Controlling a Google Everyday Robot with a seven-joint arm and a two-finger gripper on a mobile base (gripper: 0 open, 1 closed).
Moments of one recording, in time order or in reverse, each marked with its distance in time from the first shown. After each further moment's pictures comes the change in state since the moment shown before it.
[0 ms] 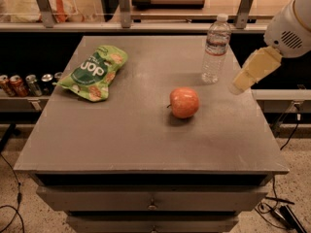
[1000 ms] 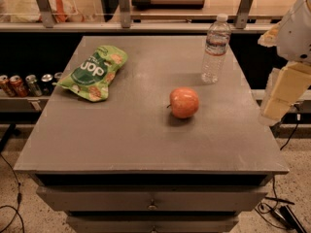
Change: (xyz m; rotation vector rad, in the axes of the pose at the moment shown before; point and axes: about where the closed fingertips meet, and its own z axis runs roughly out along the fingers) arm 0.023 0.063 -0.046 -0.104 0.144 -0.383
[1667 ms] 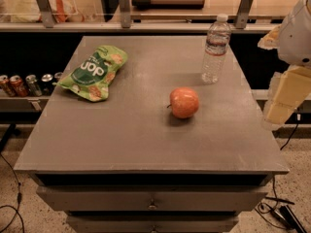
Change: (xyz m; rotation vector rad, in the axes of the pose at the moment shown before) arm 0.002 0.008 0.000 -0.010 0.017 -0.024
